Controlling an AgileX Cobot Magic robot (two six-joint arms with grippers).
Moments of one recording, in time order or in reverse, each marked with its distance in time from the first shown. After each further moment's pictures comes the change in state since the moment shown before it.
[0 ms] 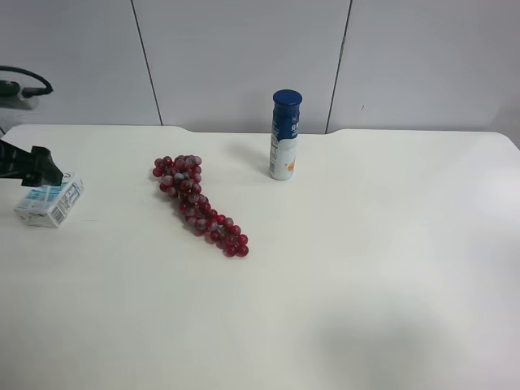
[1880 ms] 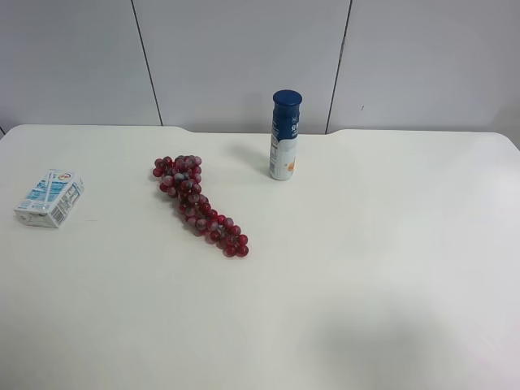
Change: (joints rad) left arm 0.000 -1.498 0.238 0.299 0.828 -0.525; right arm 0.000 0.000 0.000 0.000 0.000 0.000
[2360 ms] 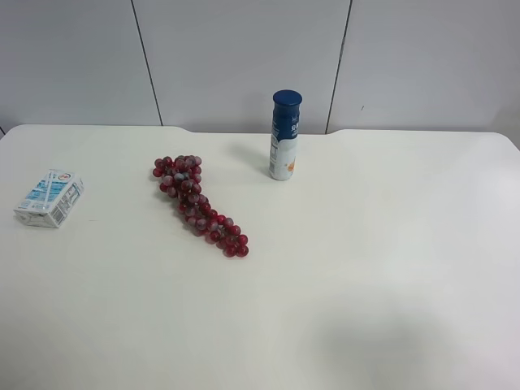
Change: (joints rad) left arm -0.041 0.000 0.035 -0.008 -0.077 -0.016; right arm 0.000 0.000 0.000 0.000 0.000 0.000
